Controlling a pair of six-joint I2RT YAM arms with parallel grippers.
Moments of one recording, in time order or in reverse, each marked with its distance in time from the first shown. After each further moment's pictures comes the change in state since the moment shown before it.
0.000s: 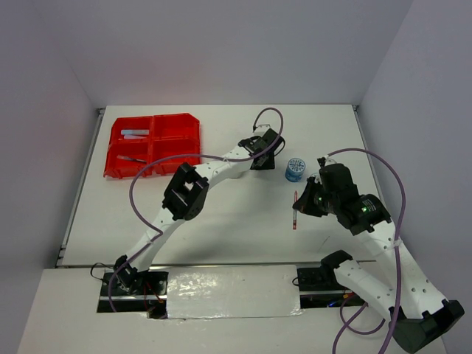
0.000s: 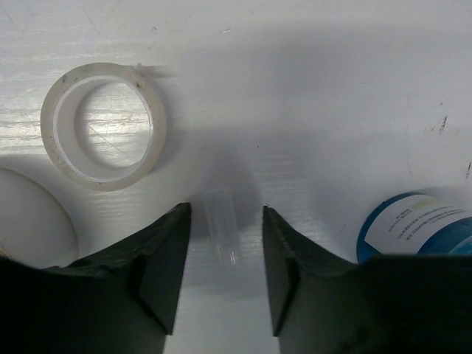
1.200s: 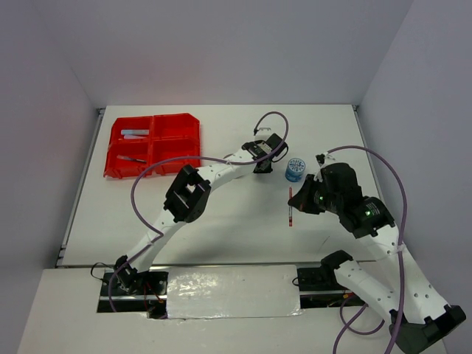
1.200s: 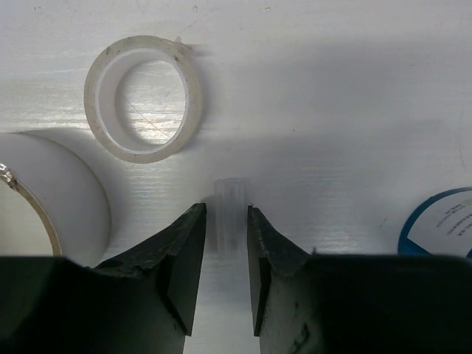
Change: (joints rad) left arm -0.033 0.005 -0.008 -0.075 -0.117 -0.012; right arm 0.000 -0.024 0.004 0.068 -0.092 -0.029
